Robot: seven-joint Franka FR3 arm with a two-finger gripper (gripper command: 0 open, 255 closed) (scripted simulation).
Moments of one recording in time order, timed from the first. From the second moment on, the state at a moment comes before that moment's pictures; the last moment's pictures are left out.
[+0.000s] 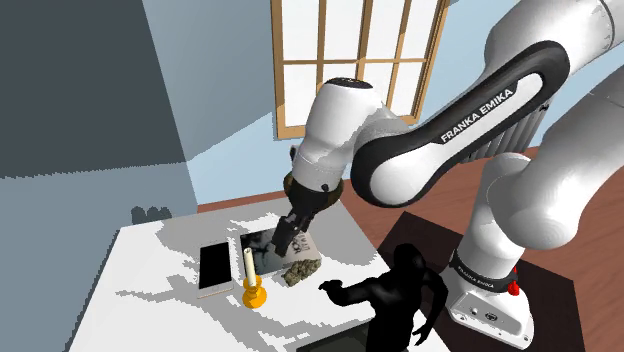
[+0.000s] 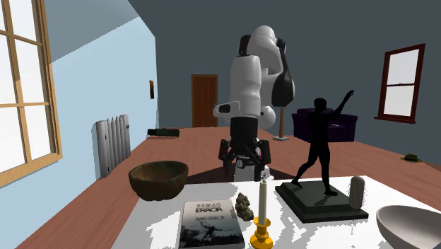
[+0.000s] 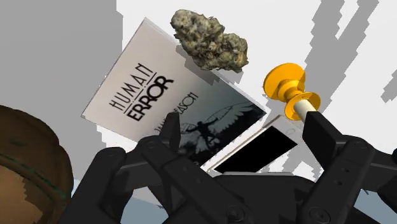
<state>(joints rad) 0.27 -0.37 0.46 -2.68 0.29 2.60 0.33</state>
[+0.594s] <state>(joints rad) 0.23 -0.18 0.54 -2.67 0.22 2.78 0.40</state>
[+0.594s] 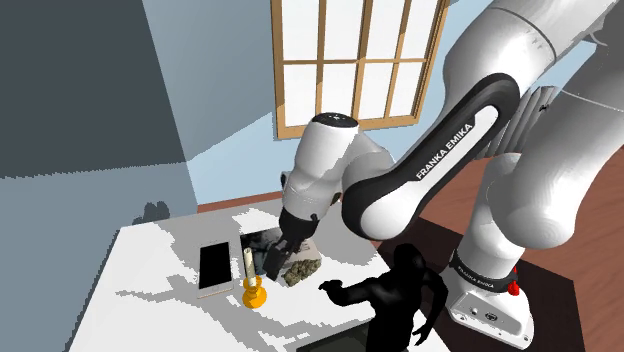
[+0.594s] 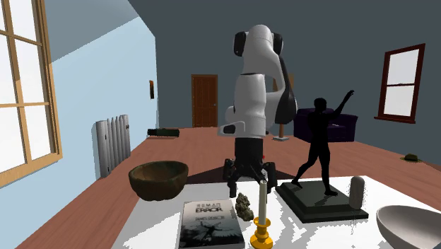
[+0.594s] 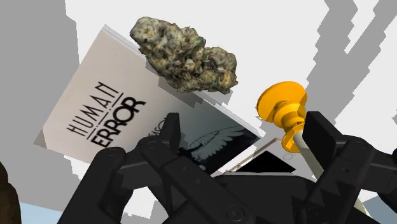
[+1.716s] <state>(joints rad) 0.22 -0.16 0.55 -2.67 0.20 2.81 0.42</state>
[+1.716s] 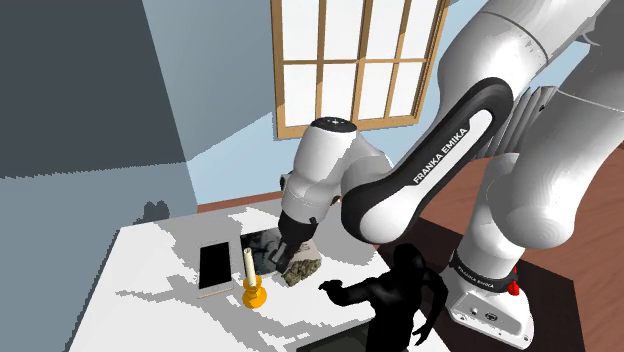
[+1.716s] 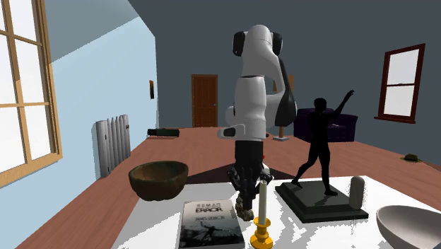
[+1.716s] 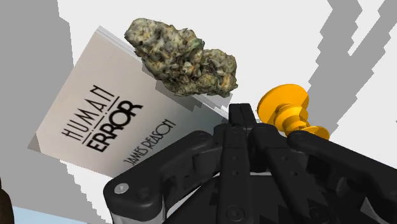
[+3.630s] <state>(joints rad) 0.15 0.02 0.60 -2.47 -0.17 2.42 0.50</state>
